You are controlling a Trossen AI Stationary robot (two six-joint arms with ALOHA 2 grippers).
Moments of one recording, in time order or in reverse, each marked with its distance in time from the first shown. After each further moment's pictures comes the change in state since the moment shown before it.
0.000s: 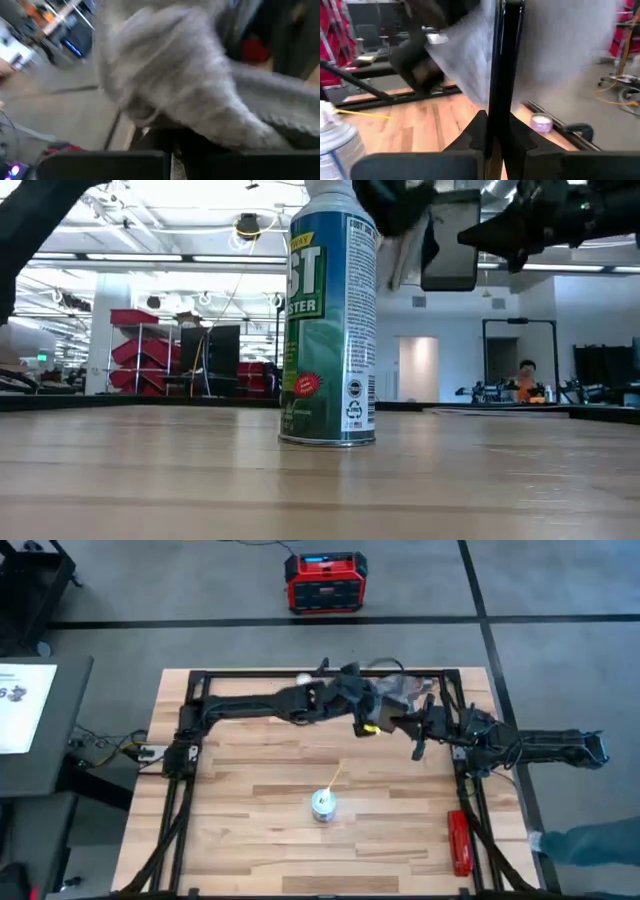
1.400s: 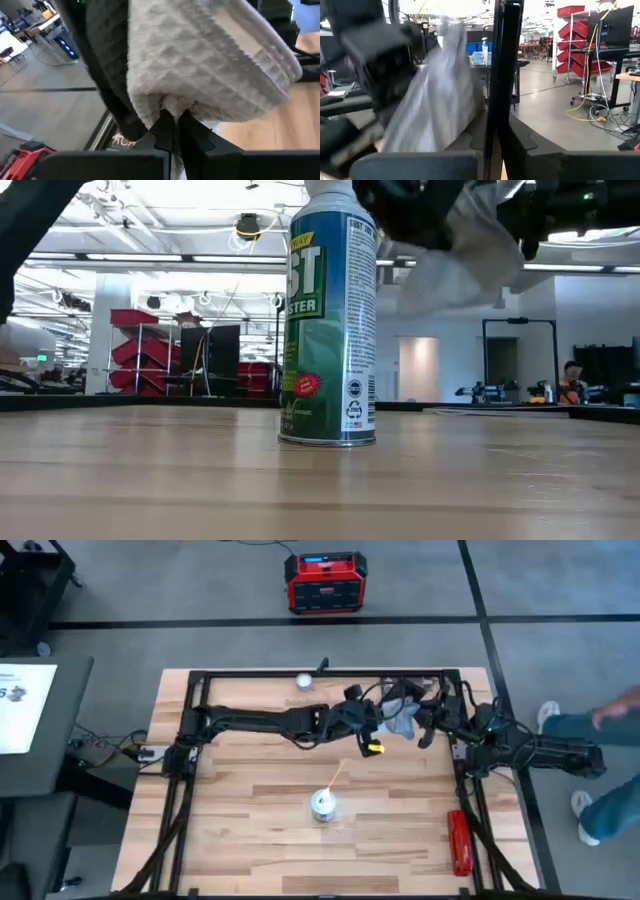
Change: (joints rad) left arm -0.079 -0.019 -0.170 0.265 -0.057 -0.122; right arm -0.075 -0.110 0.008 0.023 0.046 0.000
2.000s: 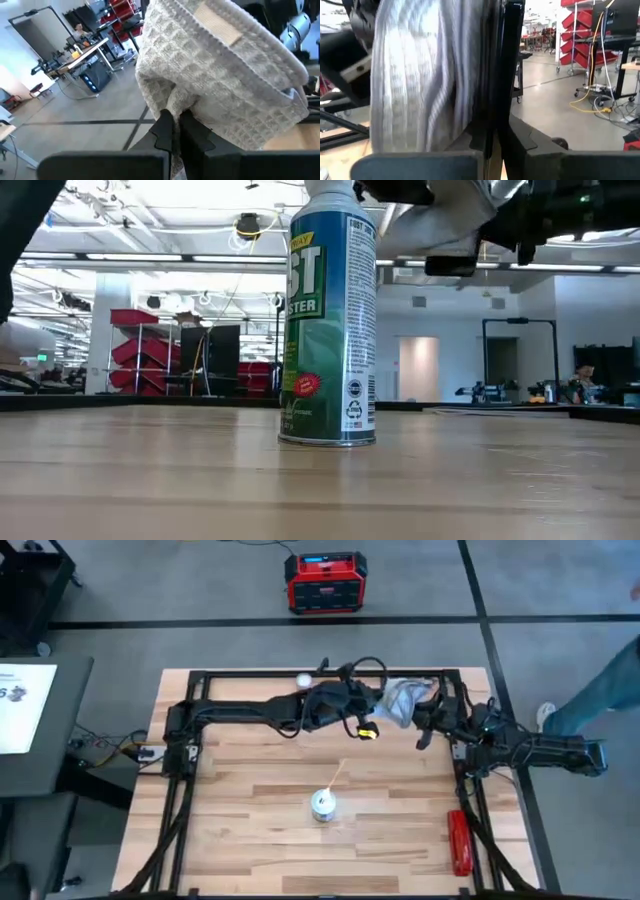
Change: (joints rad) left arm 0.039 -0.123 0.009 0.047 0.008 0.154; right arm 0.016 0.041 -0.001 -0.004 -0.002 0.031
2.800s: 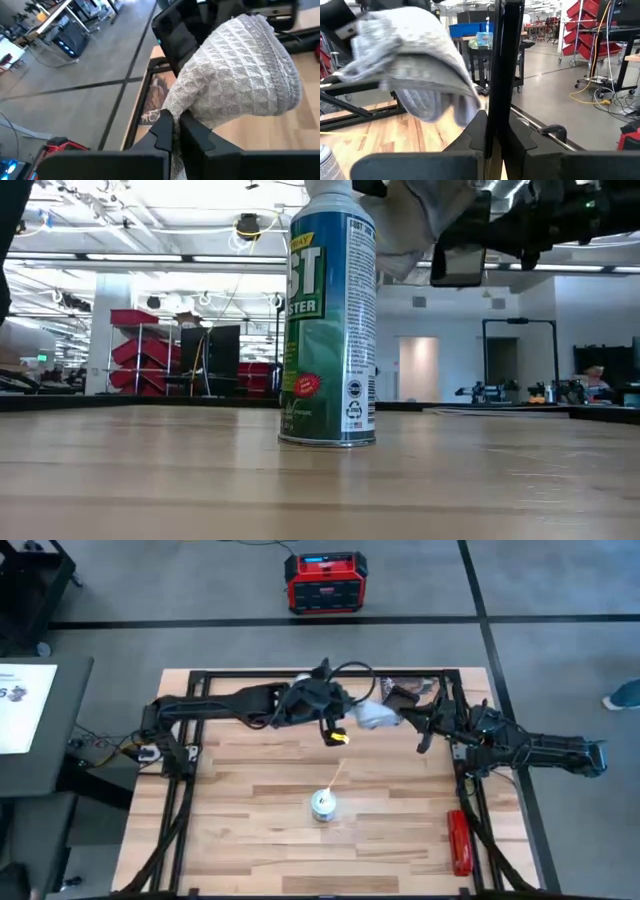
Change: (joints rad) left arm -0.044 -0.217 -0.029 -0.481 0.015 -0.075; right arm 0.005 -0.038 -0.001 -0.108 -0.001 -0.004
